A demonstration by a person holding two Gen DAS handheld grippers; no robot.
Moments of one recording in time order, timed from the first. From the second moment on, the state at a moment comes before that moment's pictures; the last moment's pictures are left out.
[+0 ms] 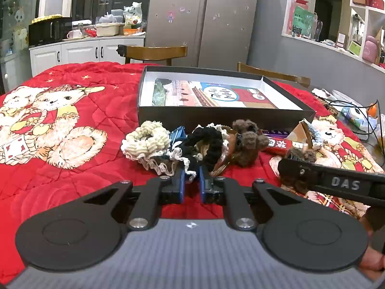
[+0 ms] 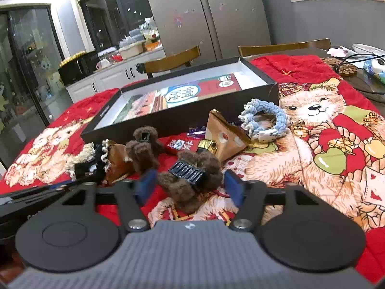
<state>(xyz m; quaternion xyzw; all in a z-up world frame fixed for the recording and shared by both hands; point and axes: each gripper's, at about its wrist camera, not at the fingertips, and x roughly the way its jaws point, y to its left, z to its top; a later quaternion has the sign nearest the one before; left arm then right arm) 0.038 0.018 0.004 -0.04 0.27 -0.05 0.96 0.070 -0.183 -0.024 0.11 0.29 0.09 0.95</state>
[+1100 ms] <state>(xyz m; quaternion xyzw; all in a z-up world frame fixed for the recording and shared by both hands) -0.003 0.008 0.018 0.00 0.18 -0.03 0.98 0.048 -0.187 -0.015 0.11 0.23 0.10 0.96</state>
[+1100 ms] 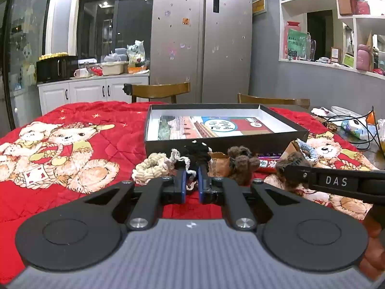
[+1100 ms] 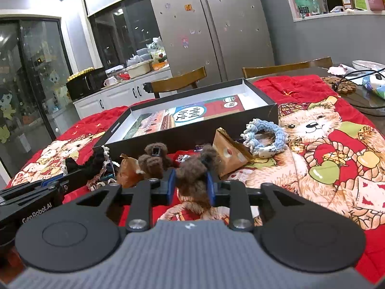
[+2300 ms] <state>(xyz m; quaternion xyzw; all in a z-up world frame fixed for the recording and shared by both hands) 0.004 0.009 0.016 0.00 0.20 -0.03 0.98 0.036 -0.197 -0.006 0.14 0.19 0.12 0.96</state>
